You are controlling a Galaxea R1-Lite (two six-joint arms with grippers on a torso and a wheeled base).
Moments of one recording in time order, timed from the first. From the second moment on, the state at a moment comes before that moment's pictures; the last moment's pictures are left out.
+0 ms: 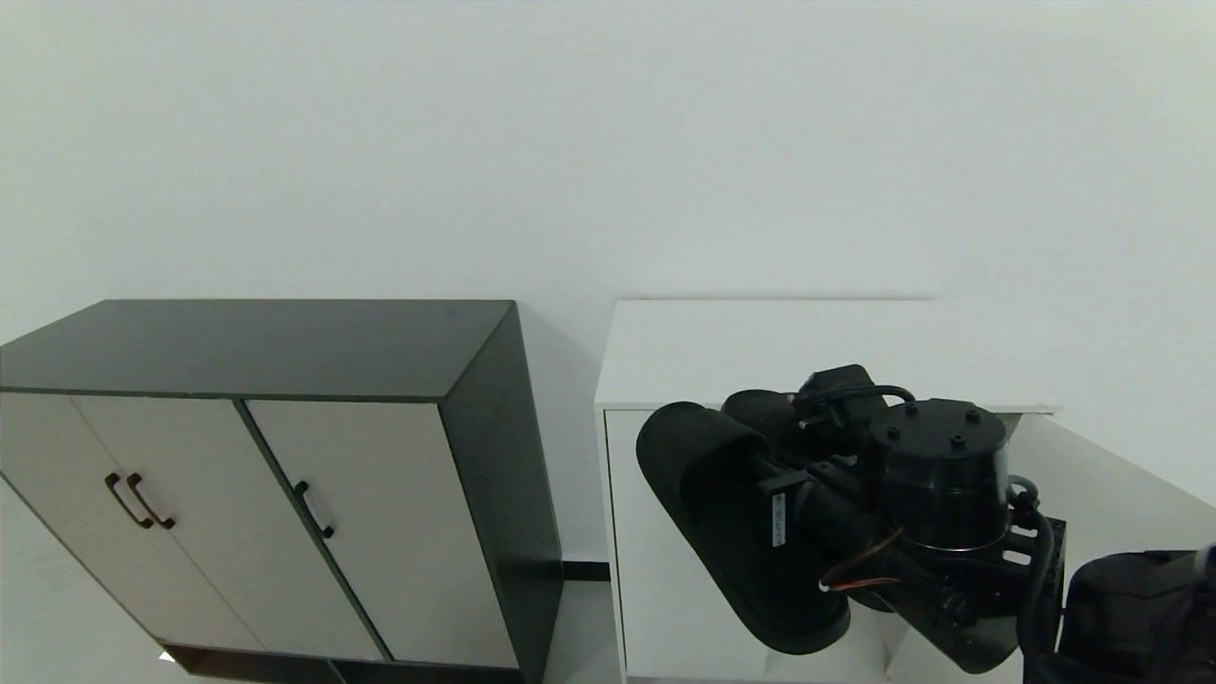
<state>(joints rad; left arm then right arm) 0.00 0.00 0.00 0.00 -0.07 0.04 0.83 1.77 -0.69 -0.82 -0.46 0.16</state>
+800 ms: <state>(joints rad) 0.00 0.00 0.00 0.00 -0.07 0.04 0.82 1.78 -0.69 -0.82 -0.46 0.17</state>
